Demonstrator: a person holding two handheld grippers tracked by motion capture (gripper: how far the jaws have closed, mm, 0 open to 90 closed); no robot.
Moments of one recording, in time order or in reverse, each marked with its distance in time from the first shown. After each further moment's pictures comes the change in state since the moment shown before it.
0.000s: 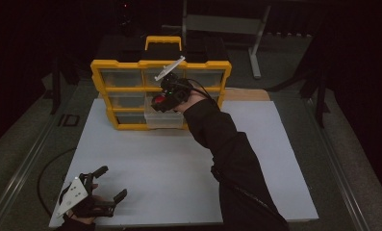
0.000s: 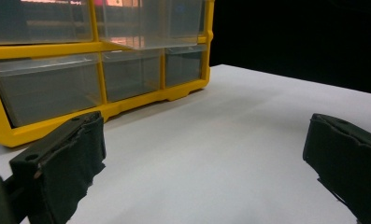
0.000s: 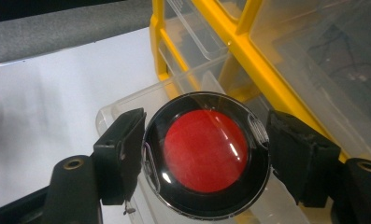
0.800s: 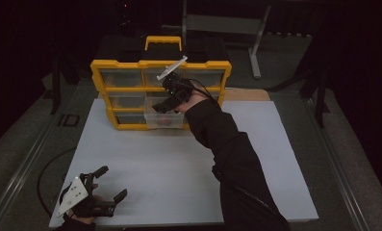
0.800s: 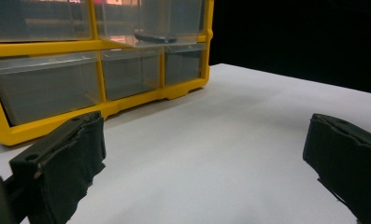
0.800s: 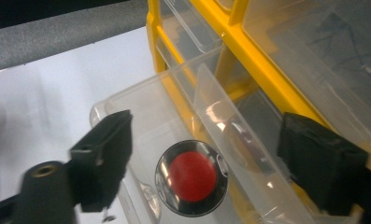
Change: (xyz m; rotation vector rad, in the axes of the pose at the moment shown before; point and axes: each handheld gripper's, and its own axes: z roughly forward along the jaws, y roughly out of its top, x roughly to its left) left arm 0.001 0.000 0.000 0.002 -0.001 -0.001; right arm -0.003 -0.003 -0.002 0.002 0.005 0.041
